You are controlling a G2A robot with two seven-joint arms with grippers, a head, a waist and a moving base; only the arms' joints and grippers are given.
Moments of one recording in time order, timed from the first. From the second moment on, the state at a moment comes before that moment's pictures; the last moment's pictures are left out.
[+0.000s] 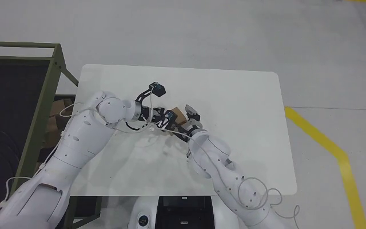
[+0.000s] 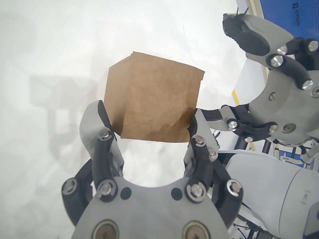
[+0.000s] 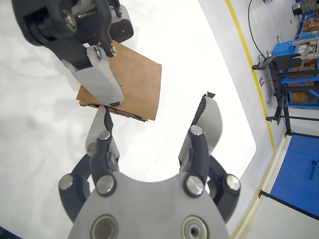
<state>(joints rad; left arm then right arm) 0.88 -0.98 -0.97 -1.42 0.30 -0.33 -1.12 -1.22 -1.55 0.85 -1.72 -1.91 -0.24 0.89</state>
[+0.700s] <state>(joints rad) 0.88 -0.98 -0.97 -1.42 0.30 -0.33 -1.12 -1.25 -1.55 0.87 -1.74 -1.93 -0.24 0.86</state>
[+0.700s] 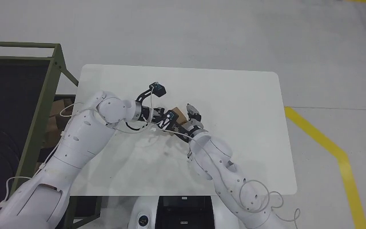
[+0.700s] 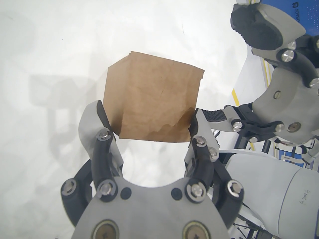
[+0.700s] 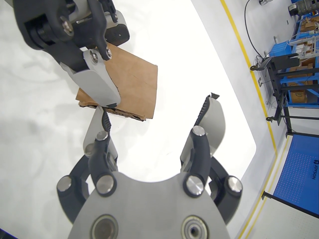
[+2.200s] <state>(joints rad) 0.88 -0.98 -0.97 -1.41 0.28 -0.33 -1.11 -1.24 -1.56 0.88 -1.71 -1.93 -0.24 0.86</state>
